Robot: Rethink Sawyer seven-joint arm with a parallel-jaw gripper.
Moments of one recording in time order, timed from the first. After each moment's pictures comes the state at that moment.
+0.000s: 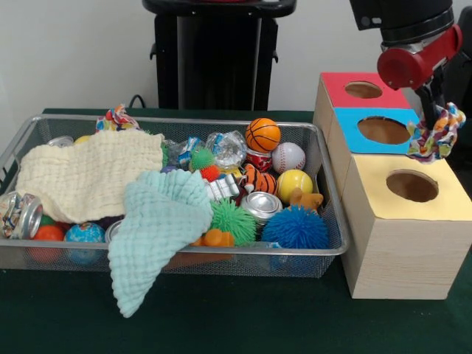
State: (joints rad) arm -0.46 -0.74 0.64 1.82 -0.14 0.38 1.10
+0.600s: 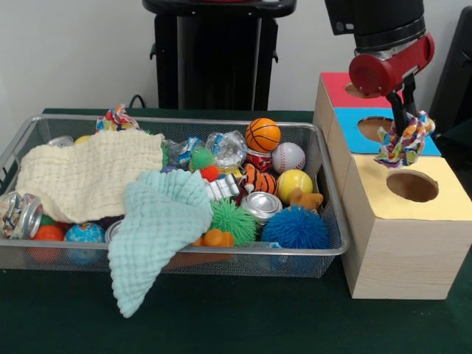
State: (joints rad) arm -0.46 -0.74 0.58 1.83 -0.14 0.35 1.10
